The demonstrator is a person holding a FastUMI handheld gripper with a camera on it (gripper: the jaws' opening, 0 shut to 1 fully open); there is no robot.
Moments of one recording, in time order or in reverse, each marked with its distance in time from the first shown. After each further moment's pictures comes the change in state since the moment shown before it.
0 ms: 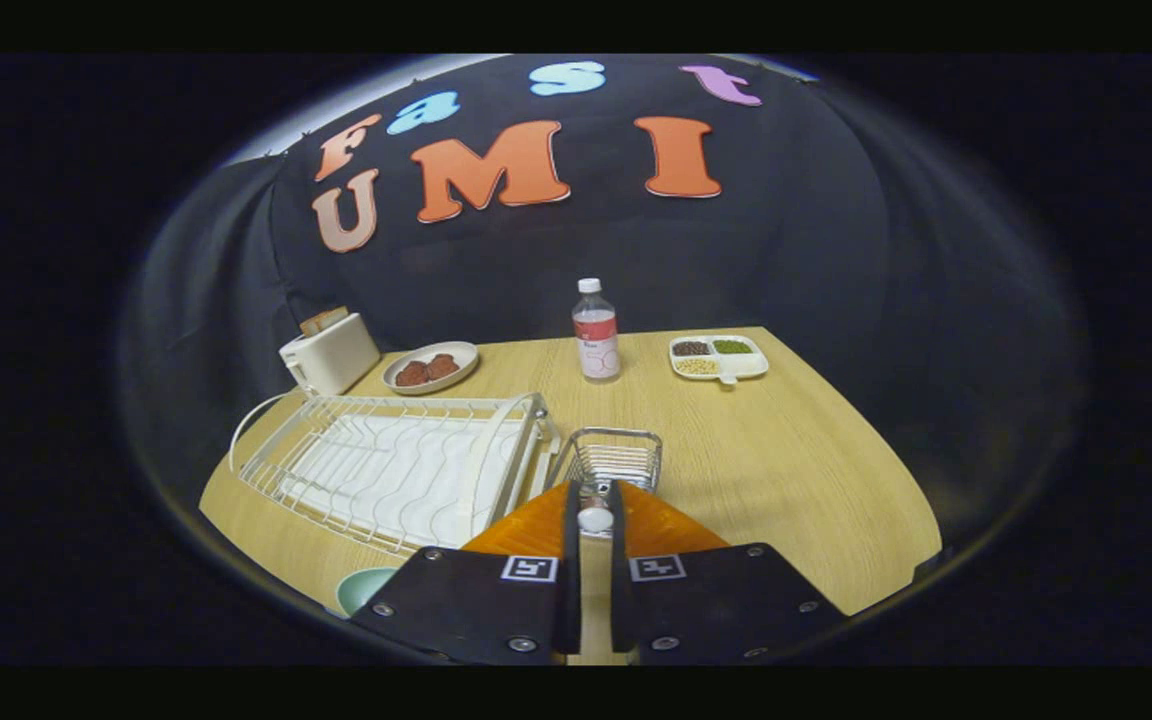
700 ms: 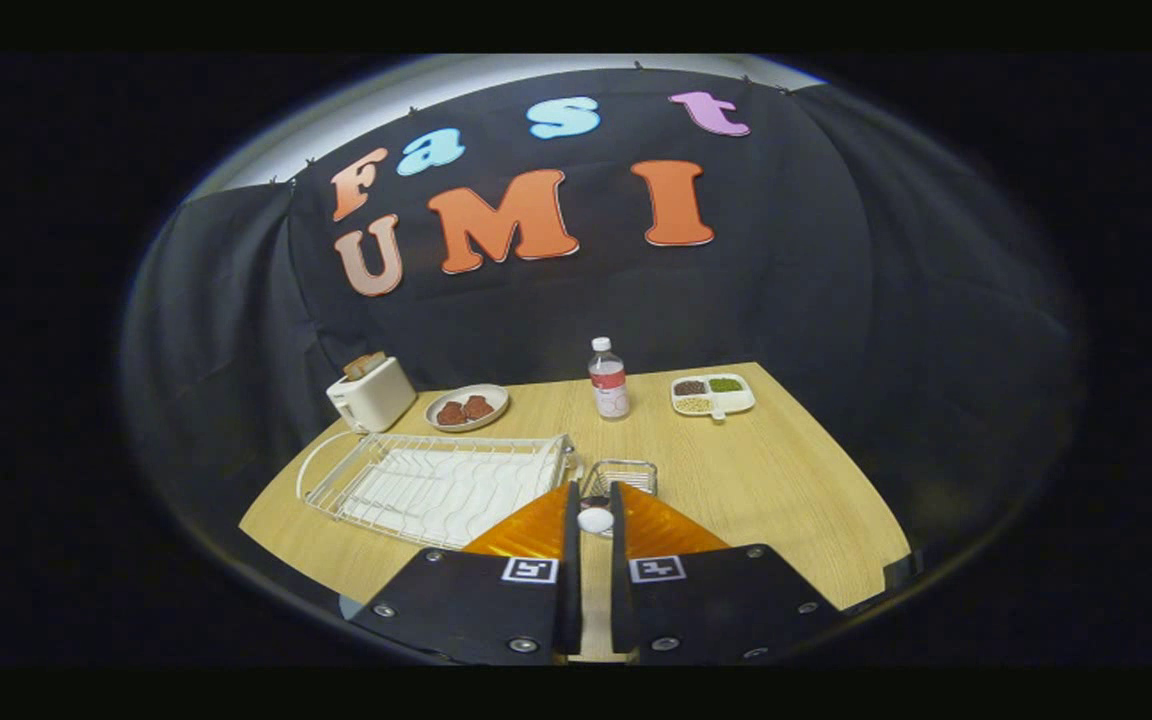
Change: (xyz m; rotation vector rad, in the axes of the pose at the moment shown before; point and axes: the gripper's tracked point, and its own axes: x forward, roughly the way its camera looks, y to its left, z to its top) arm -0.094 0.005 0.044 0.032 -0.077 0.041
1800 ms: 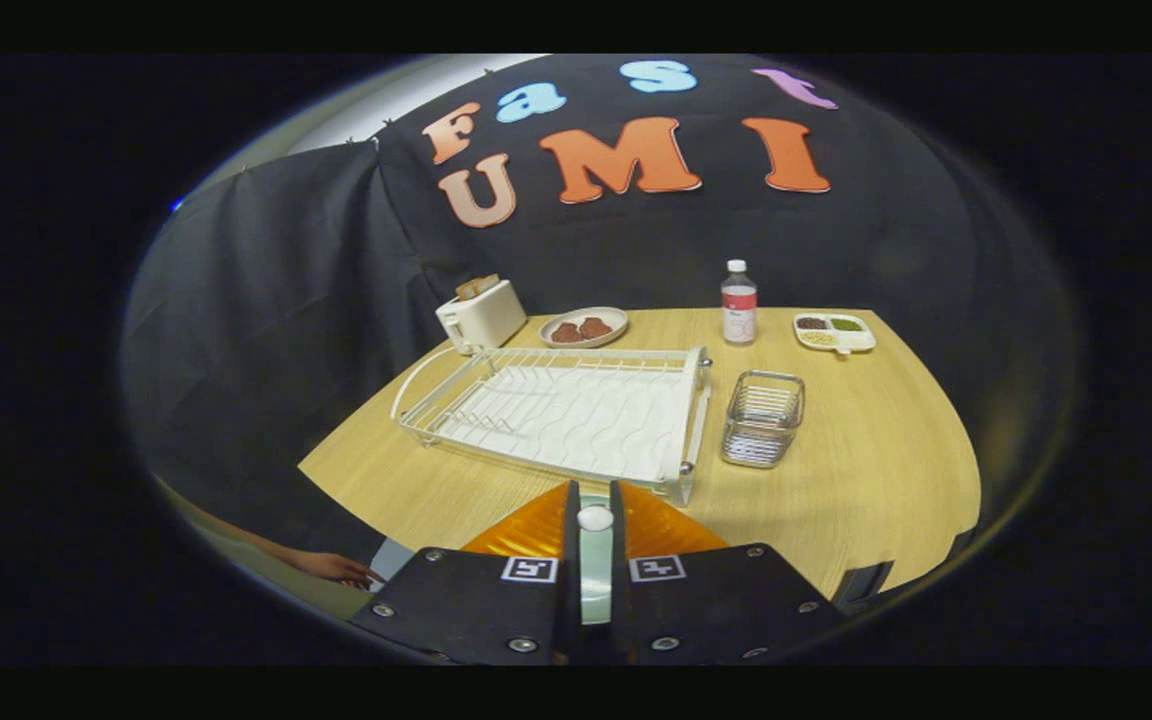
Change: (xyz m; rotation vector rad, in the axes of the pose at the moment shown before) arm -0.023 0.107 -0.096 -0.087 0.211 0.308
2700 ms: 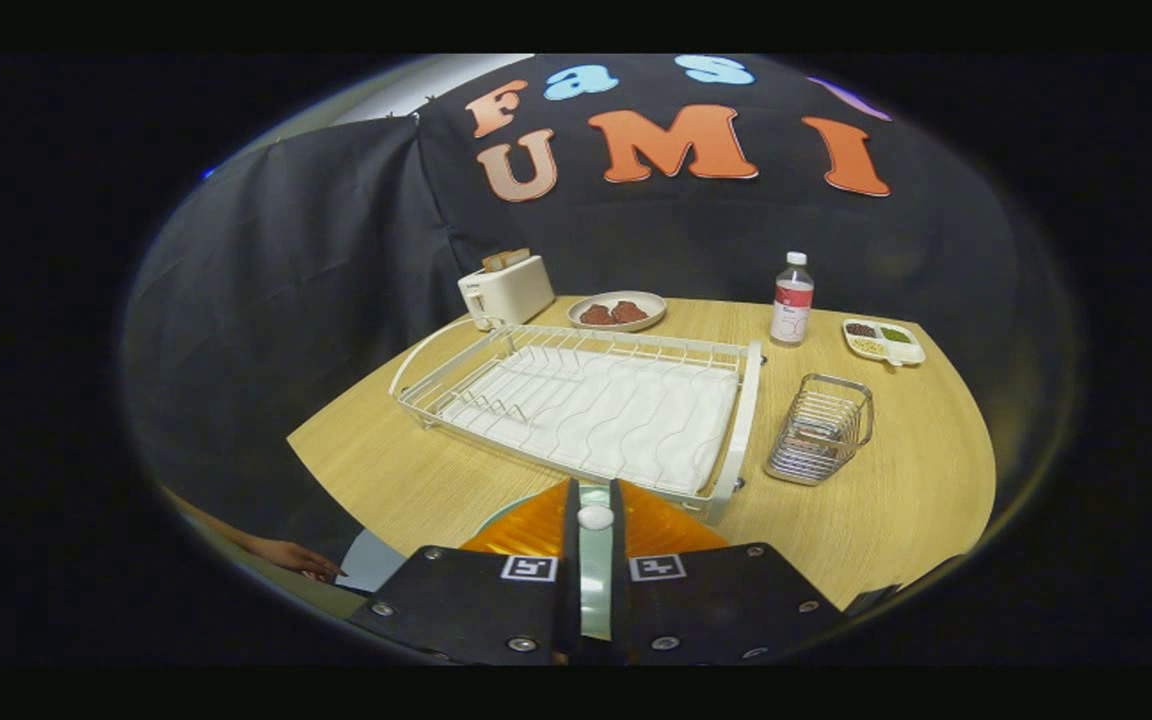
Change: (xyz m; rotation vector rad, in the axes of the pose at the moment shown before) arm 0.050 0.010 -0.013 -0.085 0.031 0.026
